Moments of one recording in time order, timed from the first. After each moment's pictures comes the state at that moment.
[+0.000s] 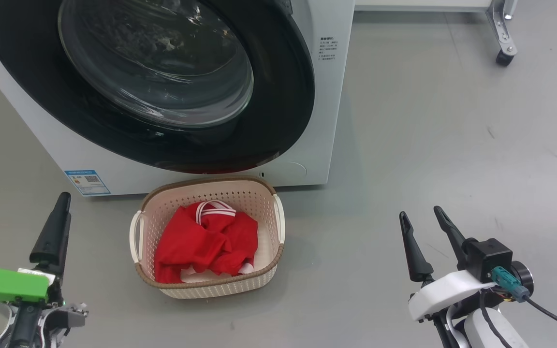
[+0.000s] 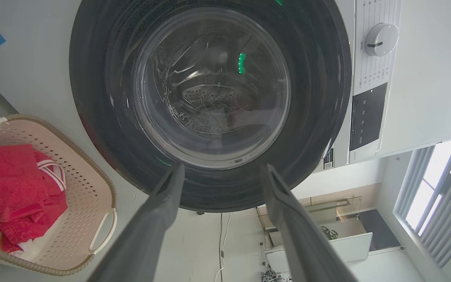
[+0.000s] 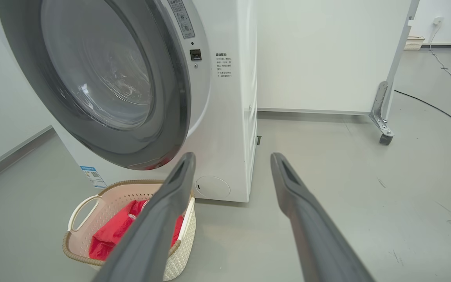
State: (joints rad) left arm -0.10 0.05 0.19 0.09 -1.49 -0.12 0.31; right arm -0.10 -0.07 0.24 0.31 0.29 0.01 -0.26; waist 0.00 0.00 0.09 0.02
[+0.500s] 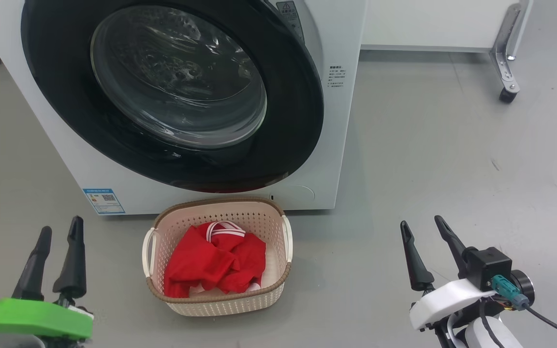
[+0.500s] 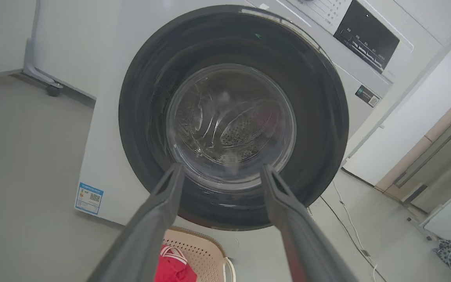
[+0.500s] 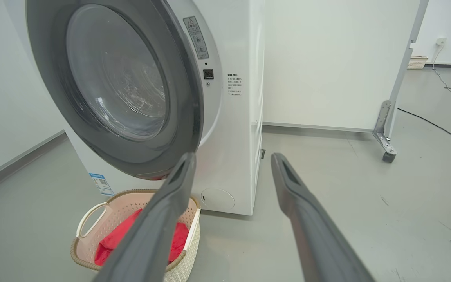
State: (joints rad) left arm 0.05 0.16 0.03 -0.07 -0.87 -0.12 0.02; right arm -0.06 -0.07 0.23 0.31 0.28 0.01 -0.26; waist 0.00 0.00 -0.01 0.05
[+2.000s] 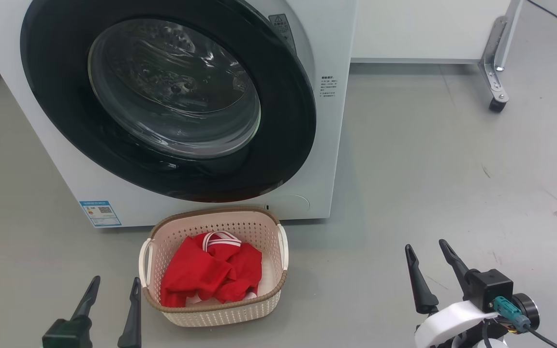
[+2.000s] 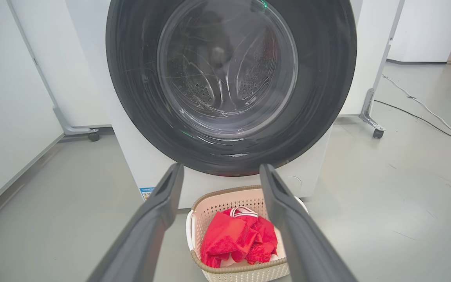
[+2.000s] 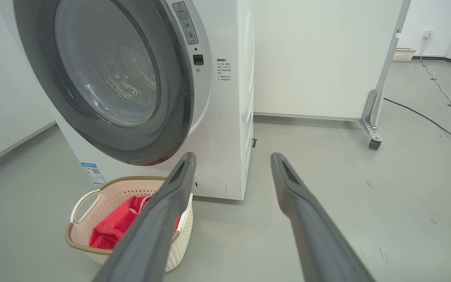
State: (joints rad) left arm 0.17 0.17 -0.17 0.03 -0.31 0.08 -0.15; right arm 0.01 -0.07 0.22 0.30 0.26 0.01 -0.26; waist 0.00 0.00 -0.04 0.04
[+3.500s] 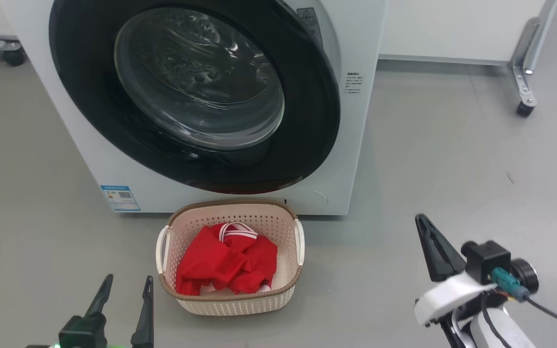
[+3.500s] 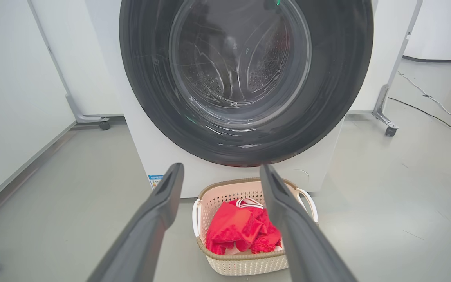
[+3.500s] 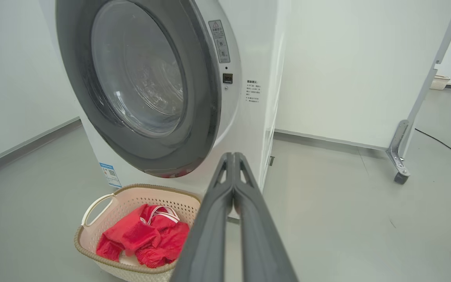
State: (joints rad) left arm 0.15 0.14 -0.20 0.06 -0.29 0.09 -0.15; right arm -0.06 -0.10 0.23 0.30 0.24 0.05 -0.25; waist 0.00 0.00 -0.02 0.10
